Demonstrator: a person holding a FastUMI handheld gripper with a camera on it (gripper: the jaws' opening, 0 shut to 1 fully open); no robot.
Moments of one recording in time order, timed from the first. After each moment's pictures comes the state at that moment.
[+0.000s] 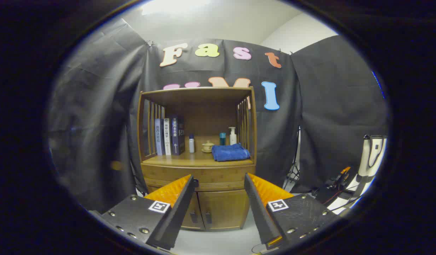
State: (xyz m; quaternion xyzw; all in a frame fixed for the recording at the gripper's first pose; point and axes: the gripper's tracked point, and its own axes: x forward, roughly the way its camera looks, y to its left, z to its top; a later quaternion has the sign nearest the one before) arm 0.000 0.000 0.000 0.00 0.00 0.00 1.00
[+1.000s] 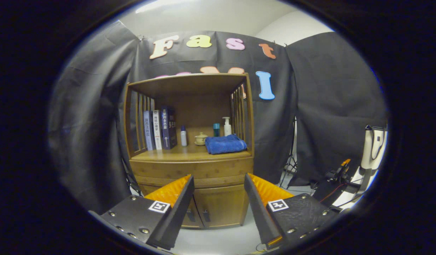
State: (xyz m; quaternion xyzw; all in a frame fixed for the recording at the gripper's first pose) arm 0.062 0.001 -0.033 0.01 0.03 -0.03 1.00
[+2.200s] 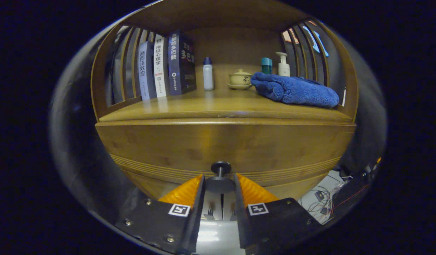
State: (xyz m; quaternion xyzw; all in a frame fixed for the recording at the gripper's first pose) arm 0.284 0.120 -0.207 -0.02 0.23 0.06 0.97
